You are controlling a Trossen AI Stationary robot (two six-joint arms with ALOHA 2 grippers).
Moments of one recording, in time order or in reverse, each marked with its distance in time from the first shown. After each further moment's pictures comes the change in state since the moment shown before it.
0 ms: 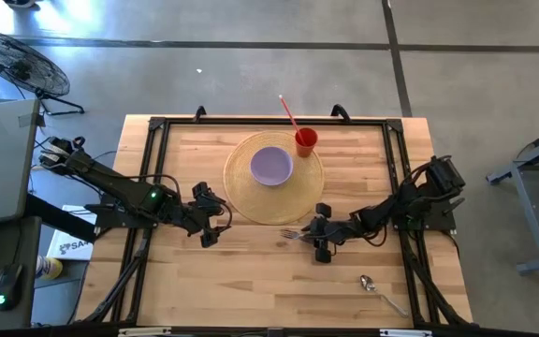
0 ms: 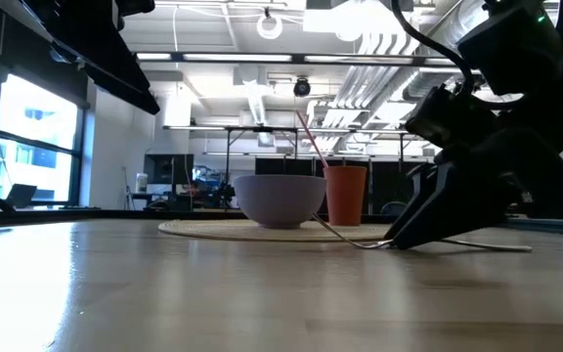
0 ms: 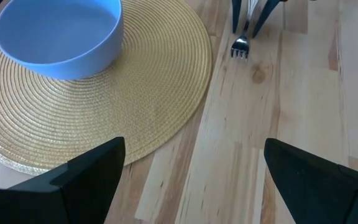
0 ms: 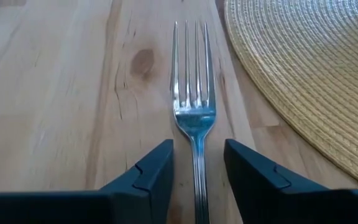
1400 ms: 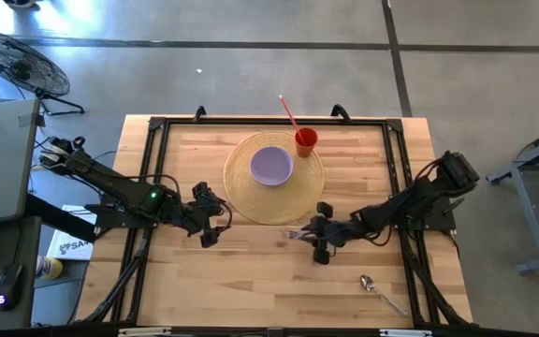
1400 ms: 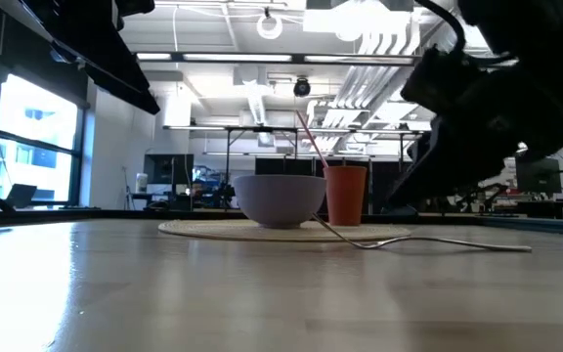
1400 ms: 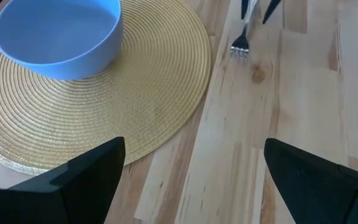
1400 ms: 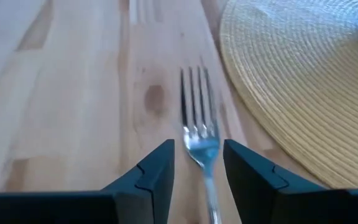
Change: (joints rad) left arm 0.000 0.000 0.000 0.000 0.001 0.001; right arm 0.031 -0.138 0.087 -0.227 0.050 0.085
